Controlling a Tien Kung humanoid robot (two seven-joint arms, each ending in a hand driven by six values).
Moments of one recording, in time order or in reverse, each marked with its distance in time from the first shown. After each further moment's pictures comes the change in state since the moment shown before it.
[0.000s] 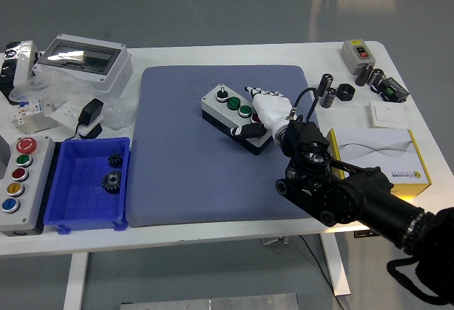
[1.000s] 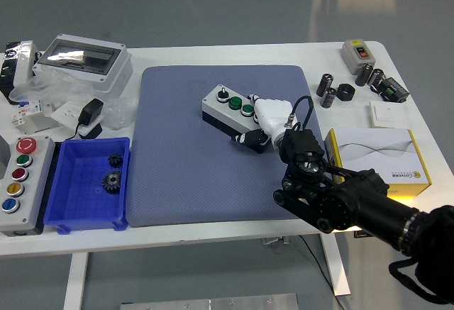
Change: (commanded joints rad) left arm -0.003 0.003 0.025 0.000 -0.029 -0.007 -0.030; right arm 0.013 0.008 -0.113 -0.041 -0.016 -0.089 -0.036
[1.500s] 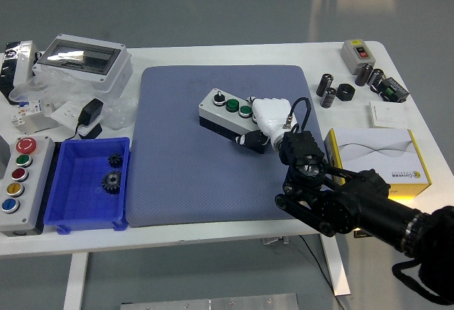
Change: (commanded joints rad) left arm 0.006 -0.002 0.004 0.000 -0.004 0.000 -0.006; right arm -0.004 -0.031 -0.017 0.054 -0.047 -0.012 0.032
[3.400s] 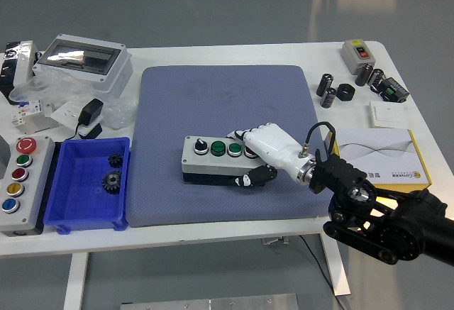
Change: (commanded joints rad) left arm -0.002 -0.013 -0.006 0.000 0.018 0.008 0.008; right arm -0.111 -0.291 -0.088 0.323 0.051 -0.020 0.402
